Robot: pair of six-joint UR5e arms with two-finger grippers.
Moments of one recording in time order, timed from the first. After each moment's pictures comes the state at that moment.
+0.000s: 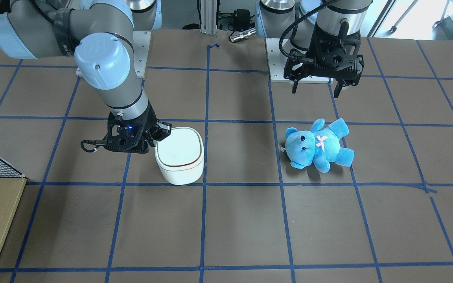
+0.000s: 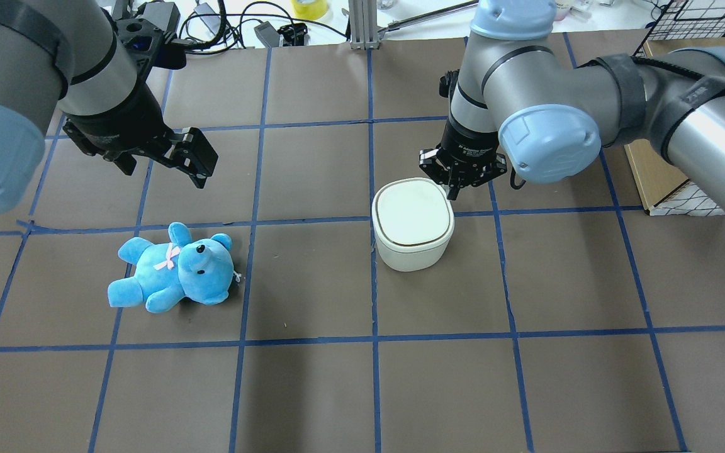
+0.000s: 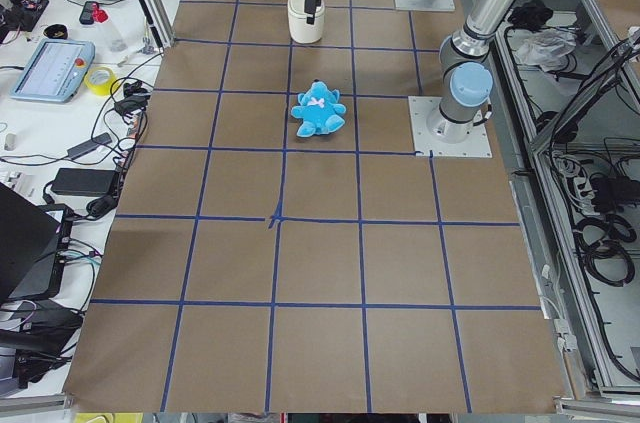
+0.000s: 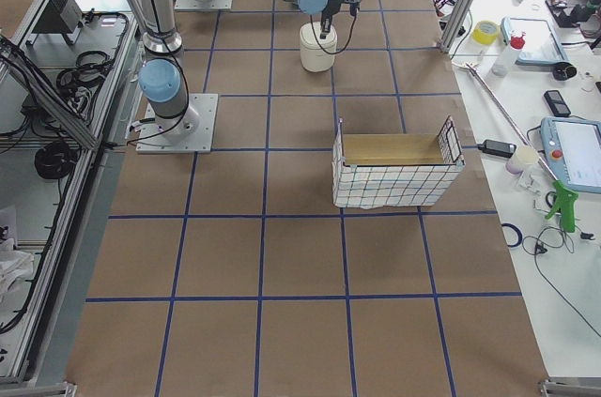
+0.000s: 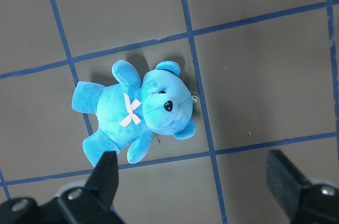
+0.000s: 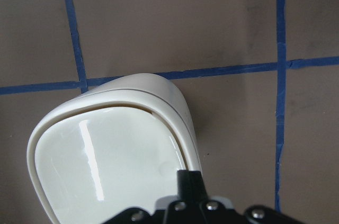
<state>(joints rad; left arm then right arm) -1.62 -1.48 -1.66 -1.51 1.67 0.15 1.73 -1.35 1.70 -1.85 -1.48 0.24</state>
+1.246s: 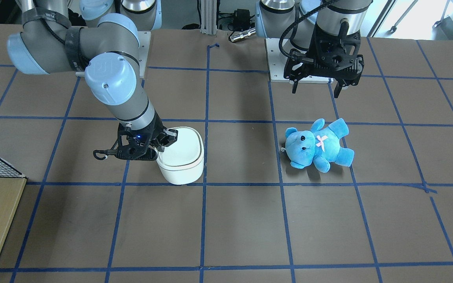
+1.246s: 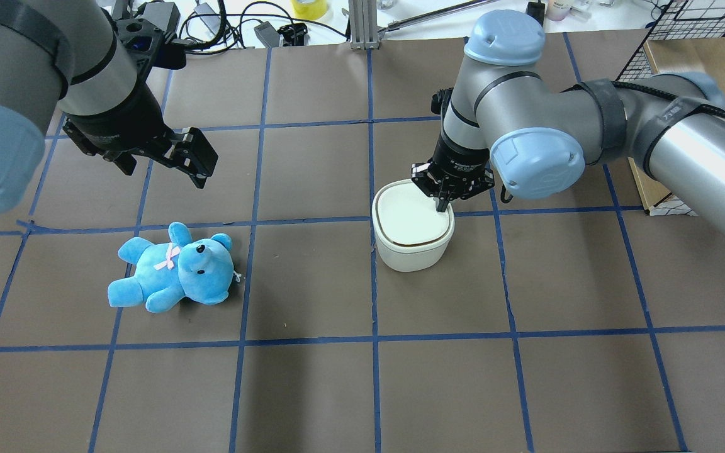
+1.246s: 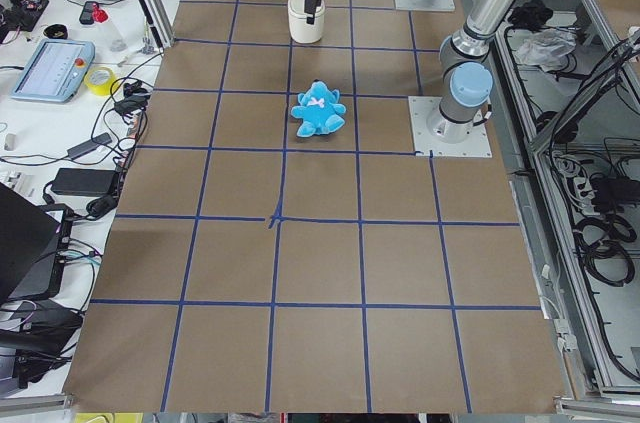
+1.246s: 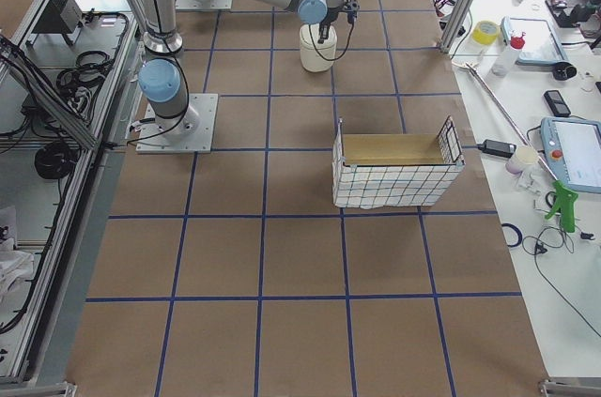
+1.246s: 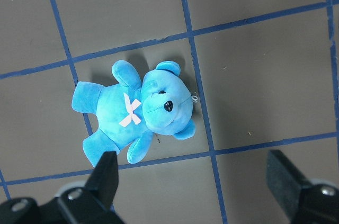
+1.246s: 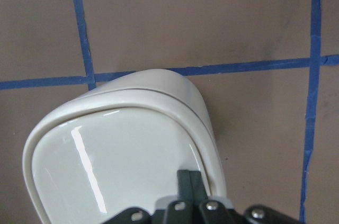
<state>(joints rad) -1.62 -1.48 -1.66 -1.51 1.67 0.15 1.73 -1.33 1.75 -1.92 -1.44 0.23</state>
